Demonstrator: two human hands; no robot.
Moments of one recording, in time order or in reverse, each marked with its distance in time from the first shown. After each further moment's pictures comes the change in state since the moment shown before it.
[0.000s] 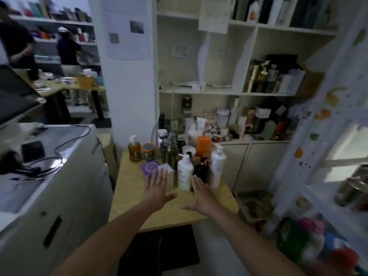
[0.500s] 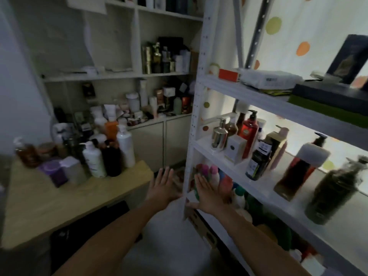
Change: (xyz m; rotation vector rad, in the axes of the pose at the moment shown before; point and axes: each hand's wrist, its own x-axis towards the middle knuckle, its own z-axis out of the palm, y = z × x) left_hand -0.107 0.306 0.040 -0.003 -0.082 0.536; right_hand -0.299 0.180 -0.023 0.025 0.132 0.444
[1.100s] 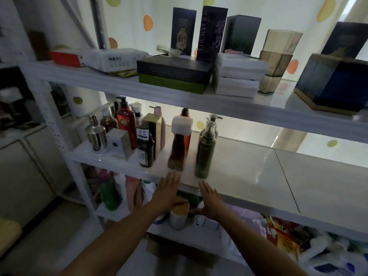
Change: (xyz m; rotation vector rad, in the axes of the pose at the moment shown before) left_hand 0.072 0.308 0.064 -0.060 -0.157 0.821; right_hand -0.199 0.221 -0.005 0.148 0.178 0.751
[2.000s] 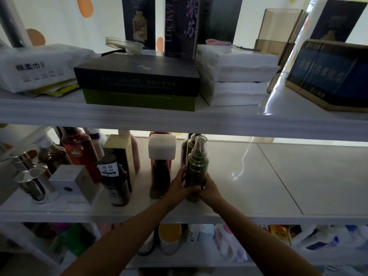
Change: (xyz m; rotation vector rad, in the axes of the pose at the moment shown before) left_hand 0.146 0.016 -0.014 -1.146 -0.018 0.092; right_hand 0.106 0.015 -0.039 0.811 0.411 0.200
